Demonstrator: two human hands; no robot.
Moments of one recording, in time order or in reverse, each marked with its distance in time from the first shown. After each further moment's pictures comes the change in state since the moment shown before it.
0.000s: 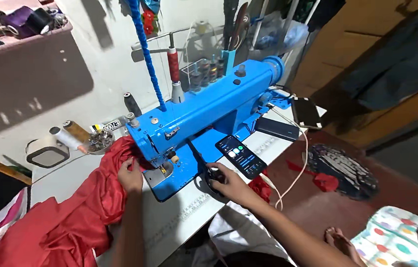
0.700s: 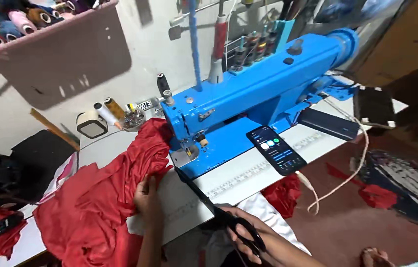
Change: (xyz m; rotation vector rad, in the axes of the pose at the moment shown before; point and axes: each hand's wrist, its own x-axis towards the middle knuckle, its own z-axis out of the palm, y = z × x) left_hand -0.116 -0.009 -0.066 -0.274 0.199 -0.115; right_hand -0.095 0.034 0.043 0.776 -0.589 0.144
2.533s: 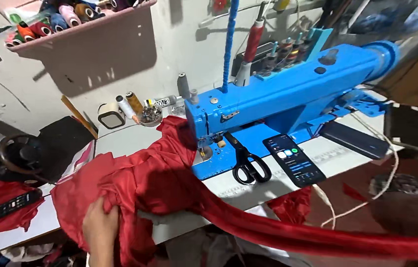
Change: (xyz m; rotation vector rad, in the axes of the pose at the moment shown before) left_hand 0.020 0.006 -0.156 0.912 -0.021 0.036; right_hand -0.072 -0.152 -0.058 -0.655 -0.102 -0.908
